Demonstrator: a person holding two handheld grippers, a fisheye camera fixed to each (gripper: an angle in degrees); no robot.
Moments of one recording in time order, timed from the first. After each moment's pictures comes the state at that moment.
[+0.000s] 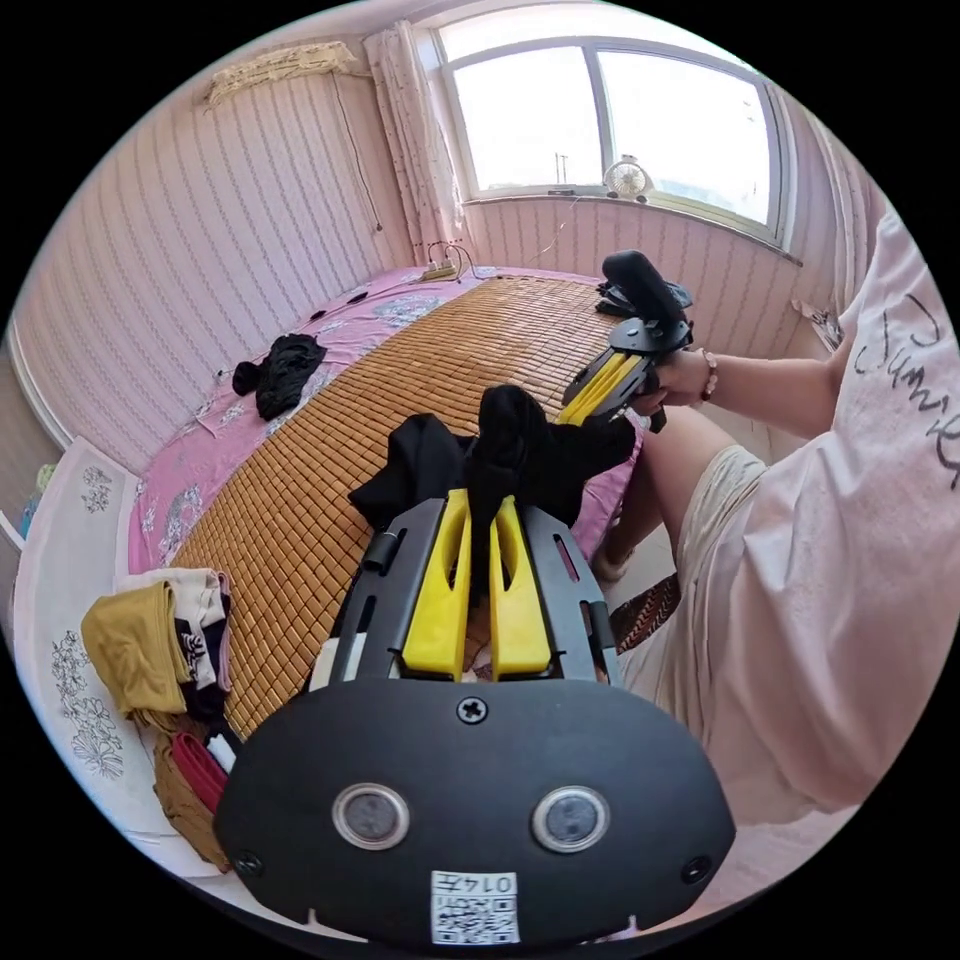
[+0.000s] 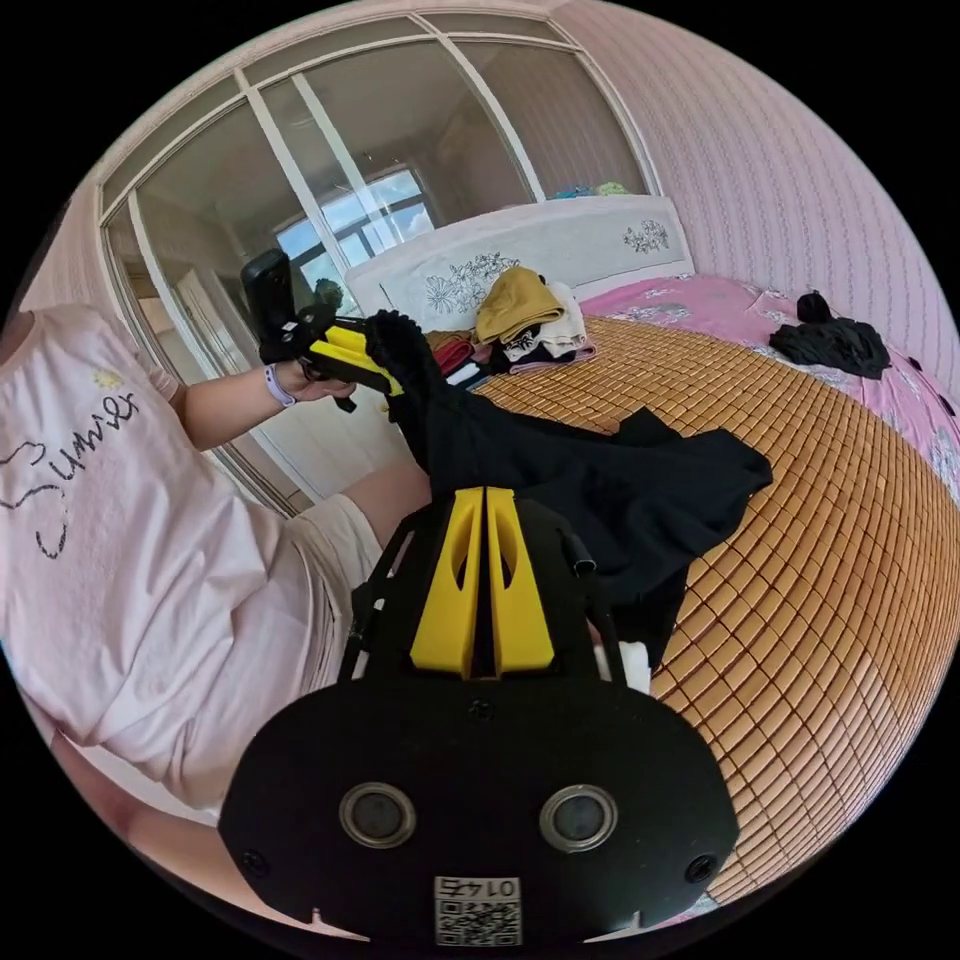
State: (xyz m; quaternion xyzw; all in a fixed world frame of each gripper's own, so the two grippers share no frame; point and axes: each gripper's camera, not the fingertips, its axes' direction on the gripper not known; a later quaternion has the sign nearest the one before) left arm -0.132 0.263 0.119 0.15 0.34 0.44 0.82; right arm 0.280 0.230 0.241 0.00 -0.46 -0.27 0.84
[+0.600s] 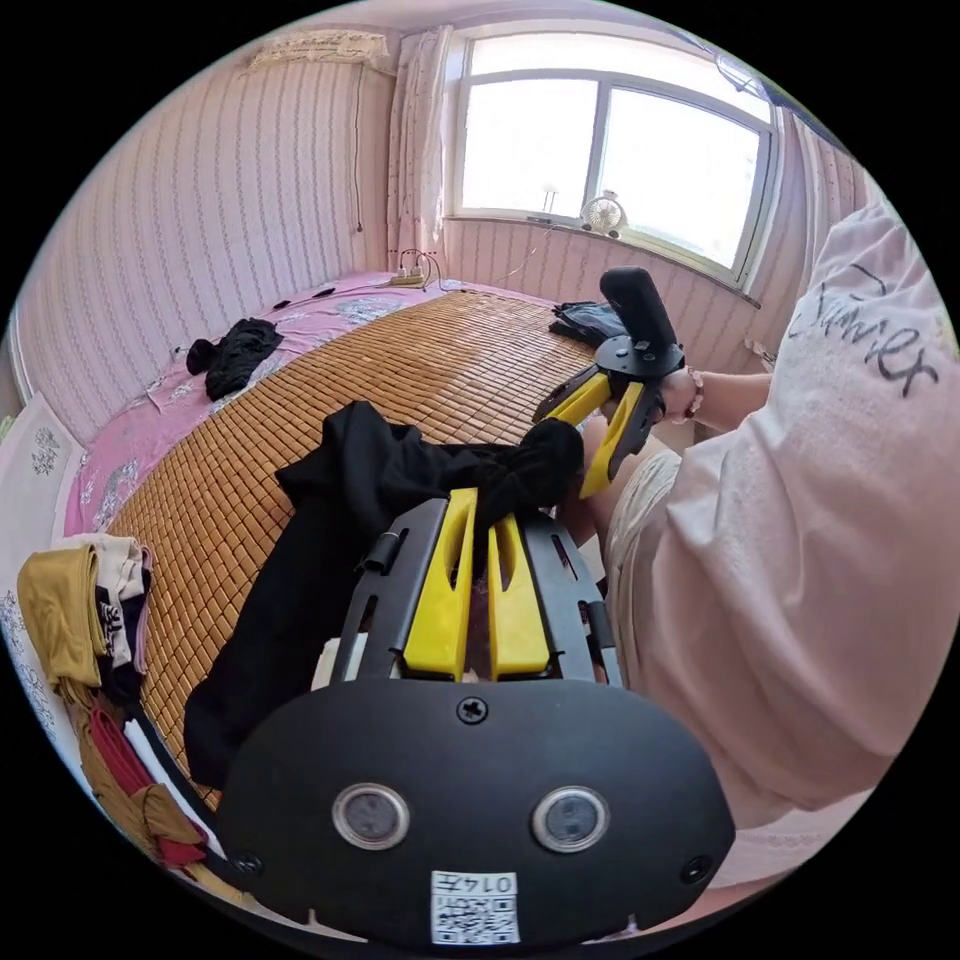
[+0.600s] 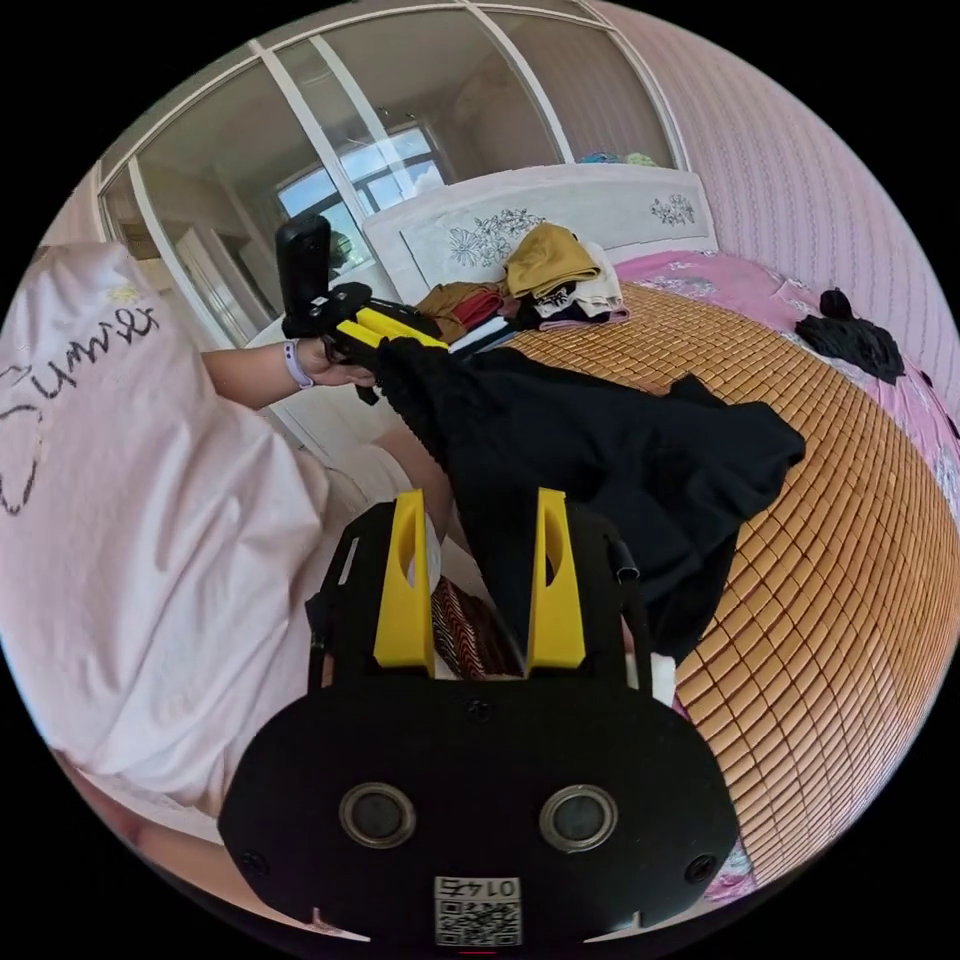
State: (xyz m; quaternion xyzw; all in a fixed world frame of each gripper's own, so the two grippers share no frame) left arm -0.136 0.299 0.108 0.15 0.41 0.44 0.78; right arm 0.191 0.249 0.198 -0.05 -0.41 -0.34 0.84
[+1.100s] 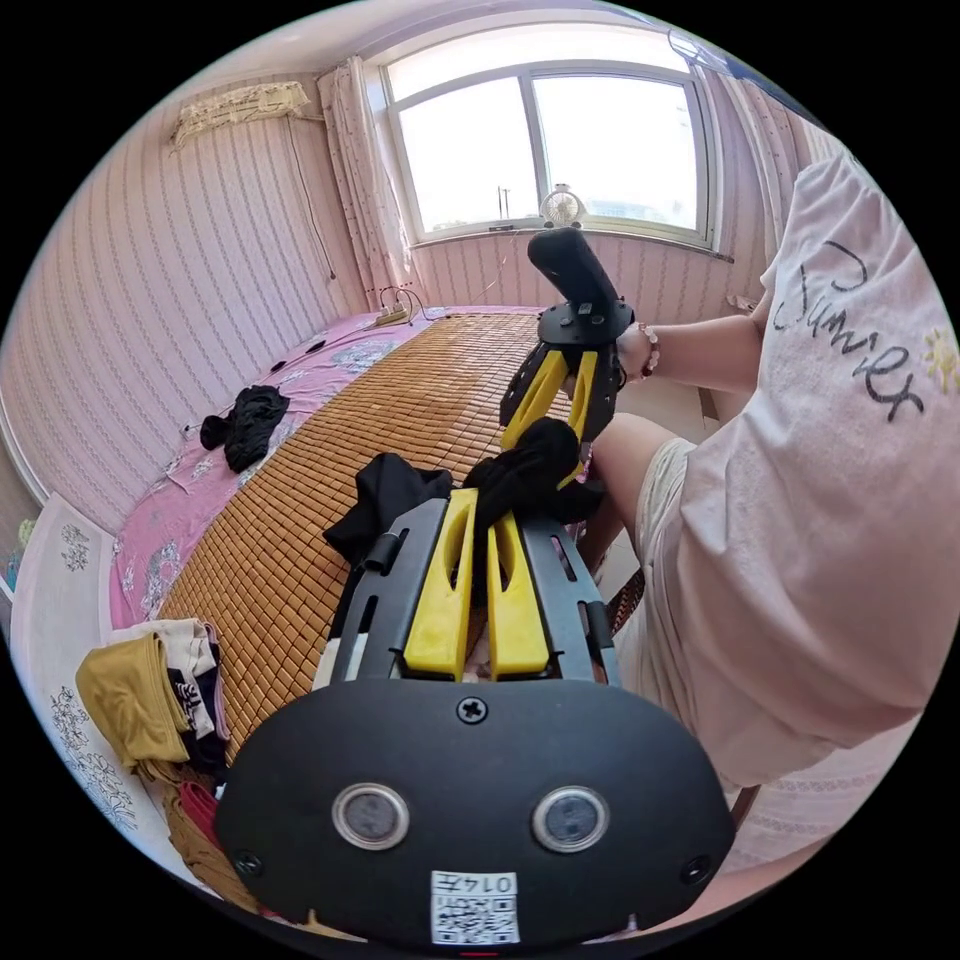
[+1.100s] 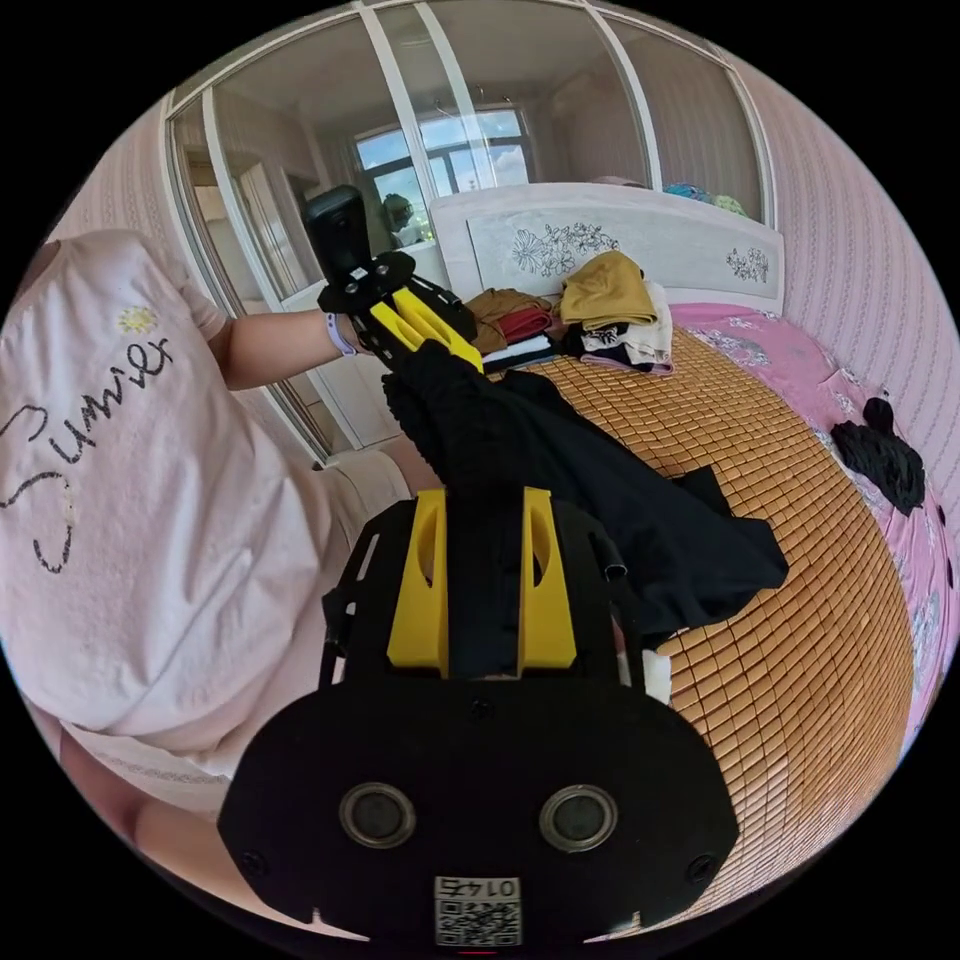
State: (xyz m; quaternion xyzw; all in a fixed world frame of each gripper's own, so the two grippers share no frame) left arm -0.156 0.289 0.067 0.21 0.38 0.49 0.76; right arm 0.165 0.217 0.148 -0.02 -0.40 -0.45 0.80
